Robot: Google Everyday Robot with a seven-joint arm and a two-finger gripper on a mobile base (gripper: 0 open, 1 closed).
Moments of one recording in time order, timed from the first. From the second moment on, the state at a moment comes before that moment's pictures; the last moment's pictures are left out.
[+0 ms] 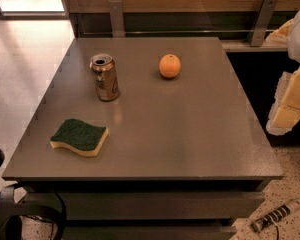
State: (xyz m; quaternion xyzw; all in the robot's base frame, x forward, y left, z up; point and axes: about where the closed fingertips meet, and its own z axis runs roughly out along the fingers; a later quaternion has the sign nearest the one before) arm 0.438 -0.215 0.984 -0.60 0.78 -0.04 0.17
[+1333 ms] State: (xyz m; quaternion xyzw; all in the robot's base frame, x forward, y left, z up) arm 0.456 -0.177 0.917 -0.58 0.74 0.10 0.32
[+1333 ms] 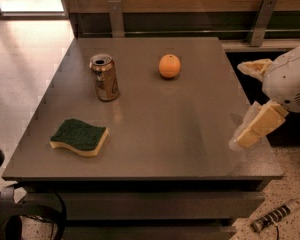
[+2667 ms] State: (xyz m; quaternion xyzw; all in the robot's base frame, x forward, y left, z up) arm 0.459 -0.051 0.898 -0.54 0.66 0.27 0.45
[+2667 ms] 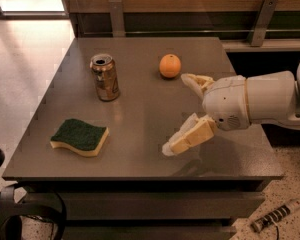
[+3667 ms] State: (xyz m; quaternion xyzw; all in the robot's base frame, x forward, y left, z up) arm 0.462 0.062 0.854 -0.55 0.62 0.31 0.47
